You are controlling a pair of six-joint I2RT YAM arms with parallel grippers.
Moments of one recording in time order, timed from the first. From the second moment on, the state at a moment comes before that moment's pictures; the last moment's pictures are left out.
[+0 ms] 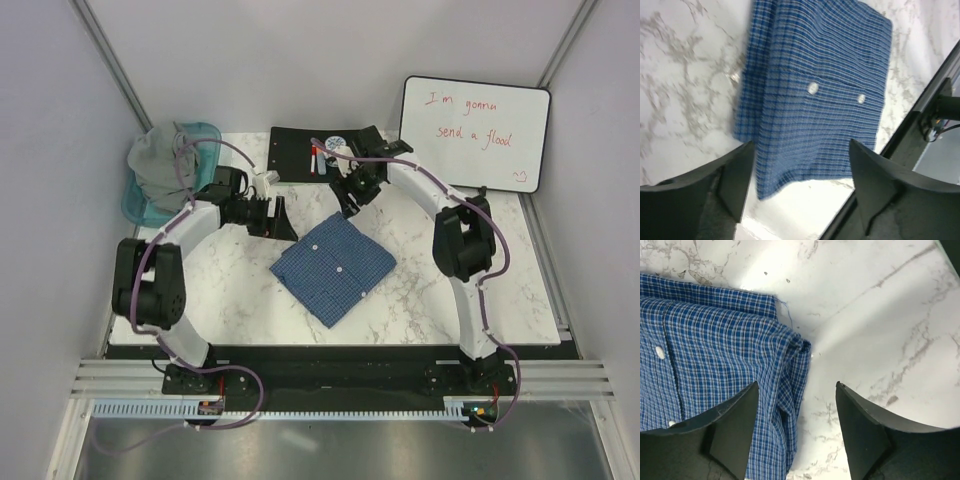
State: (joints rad) left arm -0.17 1.60 1.08 -0.46 0.74 -0.01; right arm 0.45 2.25 2.01 -0.91 -0.33 -0.33
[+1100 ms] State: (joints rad) left arm -0.21 2.05 1.13 -0.33 1.05 -0.14; right arm 0.53 2.34 1.96 -0.92 -0.37 -0.28
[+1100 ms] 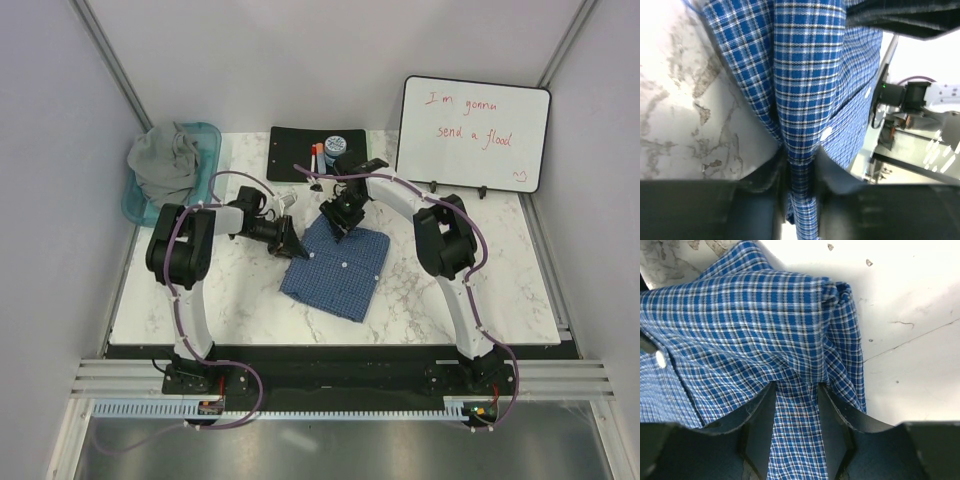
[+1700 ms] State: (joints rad) left arm -0.21 1.88 1.34 -0.58 0.70 -0.06; right arm 0.33 2.26 1.94 -0.95 -0.48 -0.18
